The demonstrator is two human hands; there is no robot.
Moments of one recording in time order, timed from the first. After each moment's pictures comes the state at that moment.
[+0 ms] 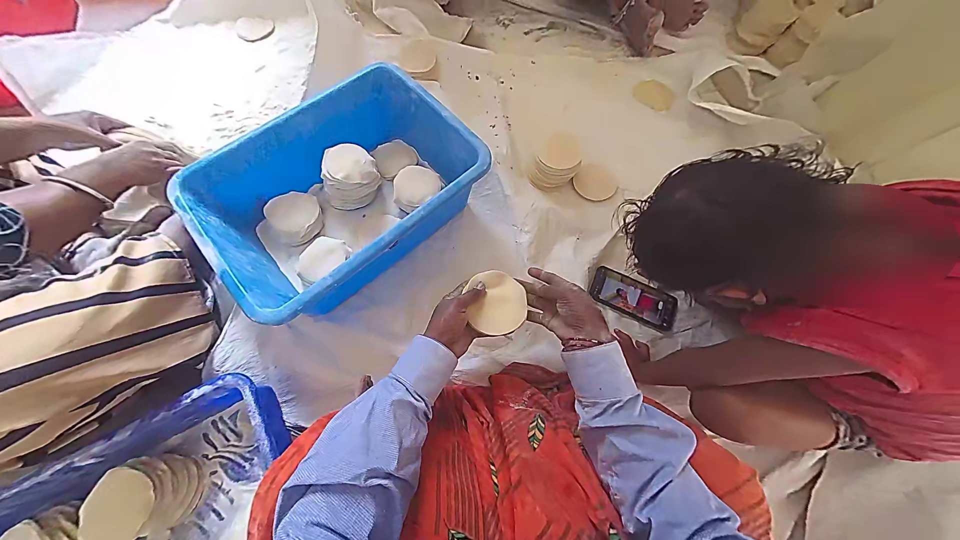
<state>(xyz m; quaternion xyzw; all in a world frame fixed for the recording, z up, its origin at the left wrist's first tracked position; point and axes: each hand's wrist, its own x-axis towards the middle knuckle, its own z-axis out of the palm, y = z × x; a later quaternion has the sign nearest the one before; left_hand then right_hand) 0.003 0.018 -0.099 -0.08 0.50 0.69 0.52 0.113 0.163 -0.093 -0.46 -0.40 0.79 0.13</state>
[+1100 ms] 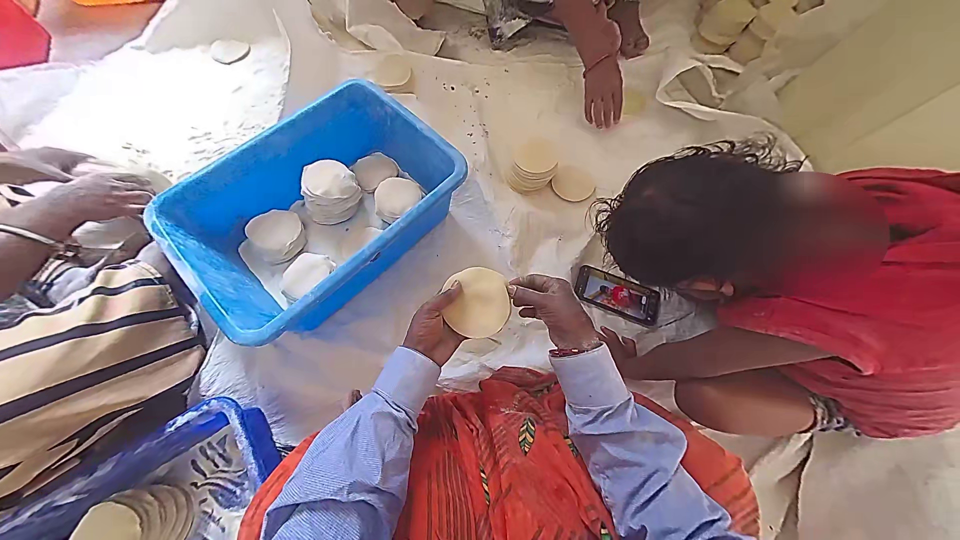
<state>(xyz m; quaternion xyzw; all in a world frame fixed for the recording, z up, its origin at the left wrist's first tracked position) -0.001 0.013 -0.091 -0.10 0.42 0.74 0.52 0.117 0.162 -0.072 -0.42 -0.60 0.67 0.11</state>
